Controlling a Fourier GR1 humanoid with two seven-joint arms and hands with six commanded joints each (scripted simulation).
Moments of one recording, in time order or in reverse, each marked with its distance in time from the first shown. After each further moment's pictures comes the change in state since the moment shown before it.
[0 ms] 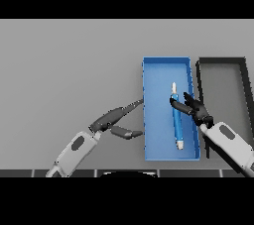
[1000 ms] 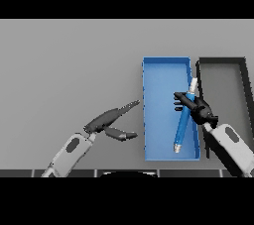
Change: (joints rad) left arm 0.029 0.053 0.006 -0.040 0.003 -0.014 -0.026; right arm 0.110 0.089 -0.222 -0.080 -0.083 -0.023 0.036
